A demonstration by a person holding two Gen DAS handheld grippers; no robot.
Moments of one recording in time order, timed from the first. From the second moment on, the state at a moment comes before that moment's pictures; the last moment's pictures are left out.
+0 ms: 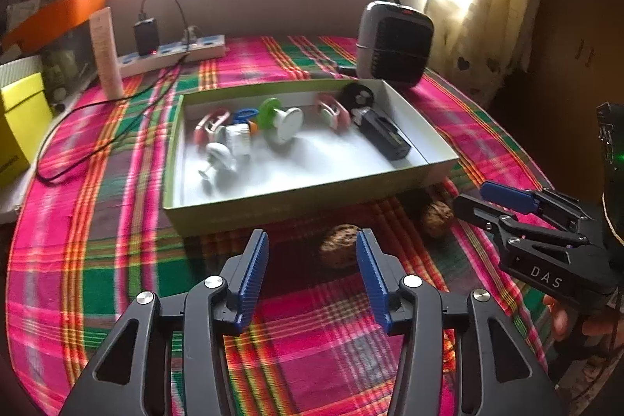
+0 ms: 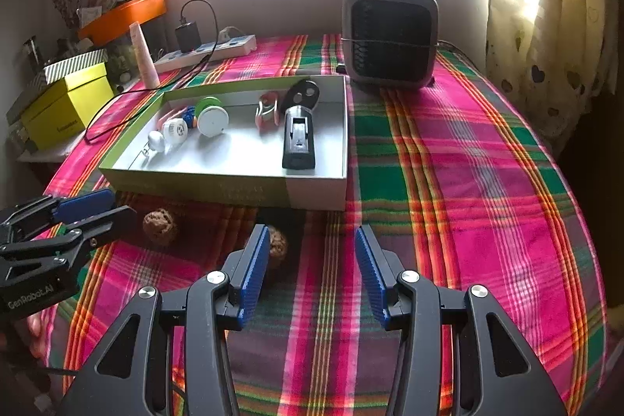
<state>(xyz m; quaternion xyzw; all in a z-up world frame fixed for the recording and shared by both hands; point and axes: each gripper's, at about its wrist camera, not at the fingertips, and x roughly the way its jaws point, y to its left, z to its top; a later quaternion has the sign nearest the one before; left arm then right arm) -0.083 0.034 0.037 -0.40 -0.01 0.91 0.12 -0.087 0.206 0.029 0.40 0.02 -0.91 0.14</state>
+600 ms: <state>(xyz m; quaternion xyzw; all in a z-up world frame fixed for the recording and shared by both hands) -0.098 0.058 0.017 -0.44 0.00 0.89 0.14 -0.082 0.213 0.022 0.41 0.01 -0.90 0.15</state>
